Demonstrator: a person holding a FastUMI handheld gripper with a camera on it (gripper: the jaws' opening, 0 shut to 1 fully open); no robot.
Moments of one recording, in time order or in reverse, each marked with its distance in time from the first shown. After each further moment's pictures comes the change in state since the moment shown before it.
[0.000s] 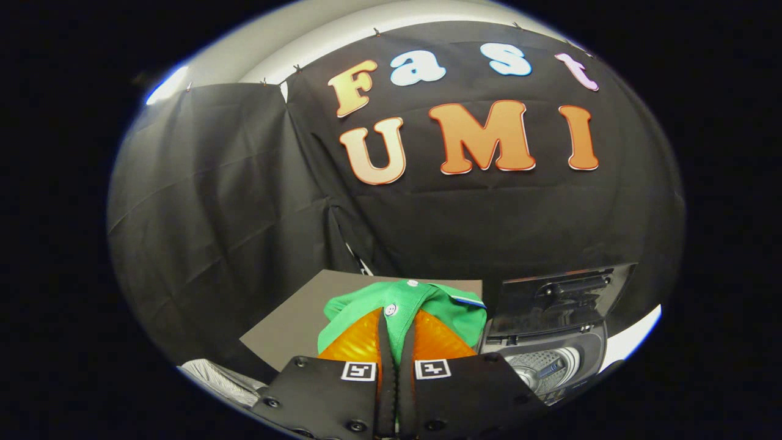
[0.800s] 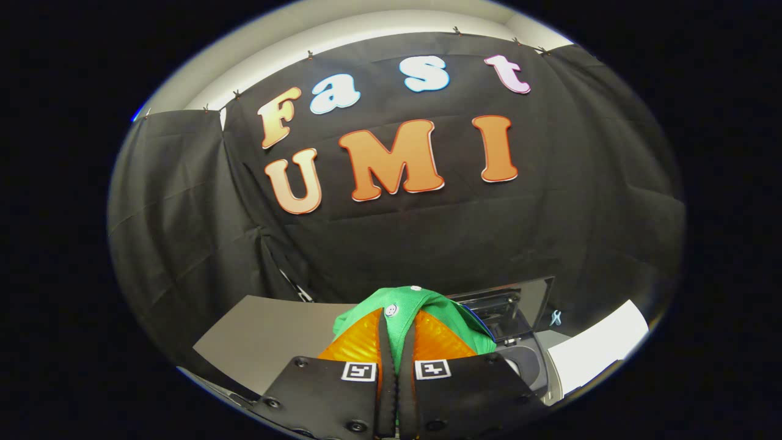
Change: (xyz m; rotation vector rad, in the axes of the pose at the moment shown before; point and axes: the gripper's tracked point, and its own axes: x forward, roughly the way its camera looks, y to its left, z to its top) arm -0.057 -0.187 0.032 0.064 -0.083 -0.275
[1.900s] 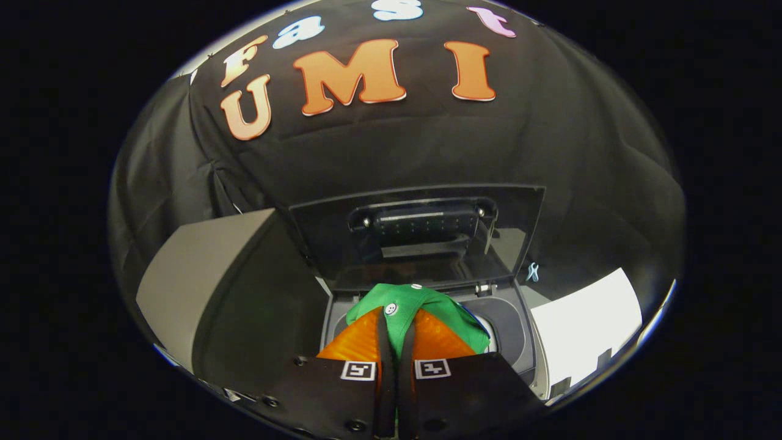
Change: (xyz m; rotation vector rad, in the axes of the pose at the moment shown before) arm 0.079 -0.097 -0.179 -0.016 0.349 -0.108
